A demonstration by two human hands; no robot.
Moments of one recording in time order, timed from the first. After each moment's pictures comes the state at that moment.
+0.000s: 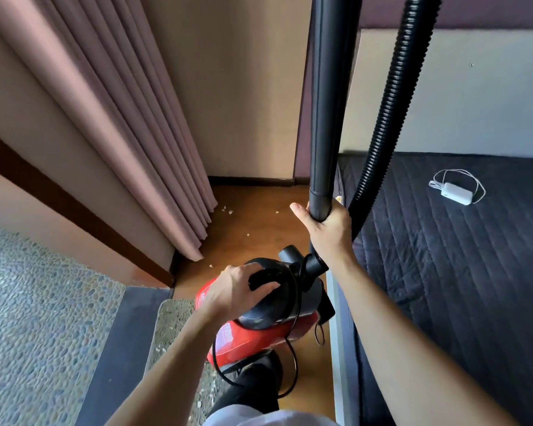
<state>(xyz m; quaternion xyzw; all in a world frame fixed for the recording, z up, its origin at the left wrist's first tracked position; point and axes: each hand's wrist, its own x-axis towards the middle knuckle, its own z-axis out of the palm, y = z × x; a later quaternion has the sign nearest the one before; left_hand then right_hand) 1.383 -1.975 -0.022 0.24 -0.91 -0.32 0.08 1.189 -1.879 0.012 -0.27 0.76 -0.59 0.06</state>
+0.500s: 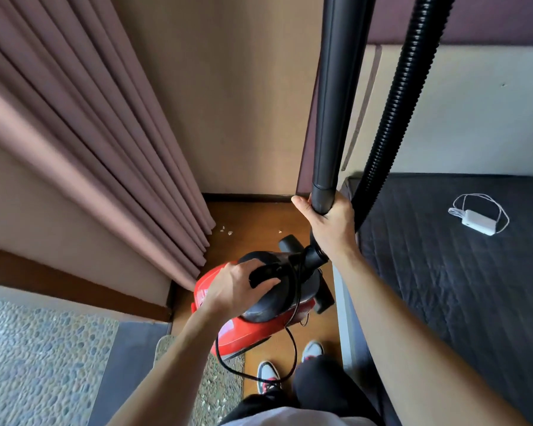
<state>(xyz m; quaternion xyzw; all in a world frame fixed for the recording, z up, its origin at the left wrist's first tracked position) 1.266 -2.148 -0.014 0.23 -0.92 -0.32 0.08 1.071 -2.054 0.023 -0.26 0.76 -0.59 0.06</state>
